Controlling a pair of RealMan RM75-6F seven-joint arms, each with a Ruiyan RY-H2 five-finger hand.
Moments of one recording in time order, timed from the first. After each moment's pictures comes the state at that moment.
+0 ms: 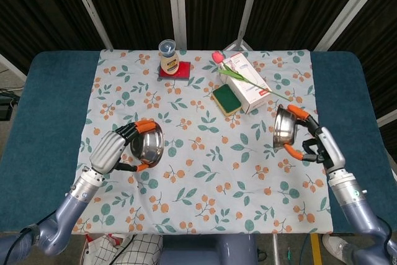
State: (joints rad) left arm -0.54 -1.50 -0.11 -1.48 1.63 1.33 -0.25; right arm 0.39 -1.07 0.21 -1.71 -1.39 1.09 1.13
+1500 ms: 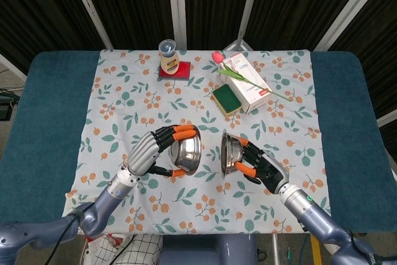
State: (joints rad) left arm -0.72 -1.84 -0.13 -1.11 1.77 1.52 -0.47; right arm 0.52 -1.10 0.22 -2.02 -1.26 0.76 1.40
